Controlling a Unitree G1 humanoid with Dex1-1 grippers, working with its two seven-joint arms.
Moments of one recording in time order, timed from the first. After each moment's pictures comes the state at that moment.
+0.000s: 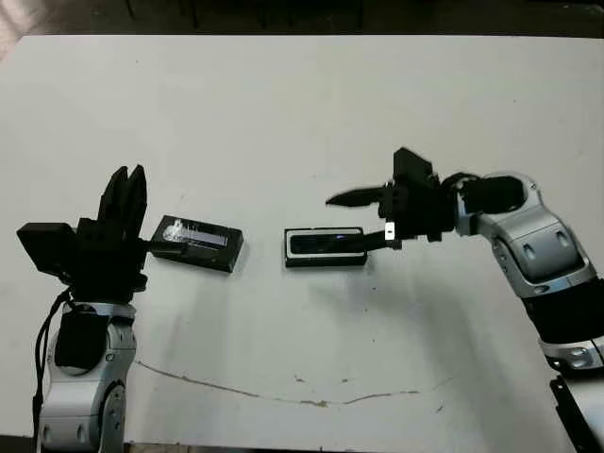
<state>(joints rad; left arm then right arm) 0.12 0.17 0.15 -0.52 -0.19 0.11 -0.07 -0.60 -0.61 0.23 -0.06 0.19 0.38 1.08</state>
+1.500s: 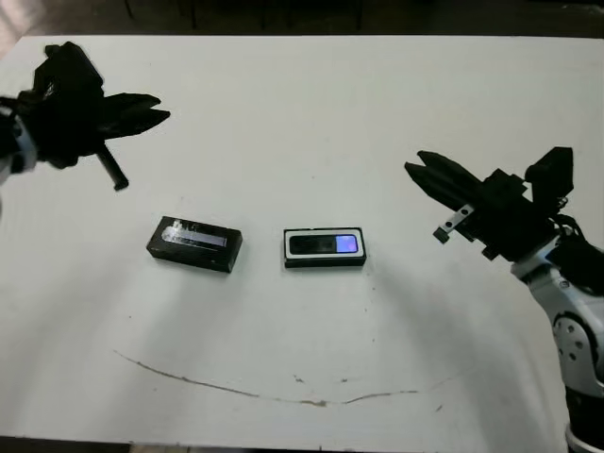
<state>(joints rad) -0.84 0.91 -0.25 0.26 0.03 0.30 -1.10 -0.17 -0.50 -0.11 -0.43 0.40 0.43 0.53</state>
